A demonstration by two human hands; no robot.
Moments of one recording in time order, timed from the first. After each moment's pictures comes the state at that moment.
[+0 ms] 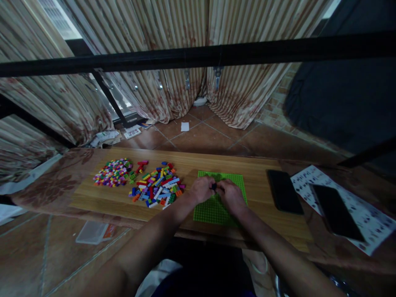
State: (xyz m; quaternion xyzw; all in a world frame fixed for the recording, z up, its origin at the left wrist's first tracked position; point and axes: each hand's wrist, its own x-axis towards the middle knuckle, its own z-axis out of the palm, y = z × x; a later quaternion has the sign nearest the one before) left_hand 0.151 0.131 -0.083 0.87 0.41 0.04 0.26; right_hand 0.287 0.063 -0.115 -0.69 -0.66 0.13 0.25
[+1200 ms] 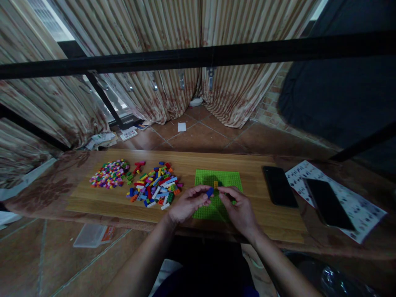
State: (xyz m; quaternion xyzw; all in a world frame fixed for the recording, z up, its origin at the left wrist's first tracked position) left_hand 0.100 0.081 -0.084 0.48 0.30 0.27 0.78; right_hand 0.273 0.006 -0.077 -0.62 -0.55 0.25 0.49
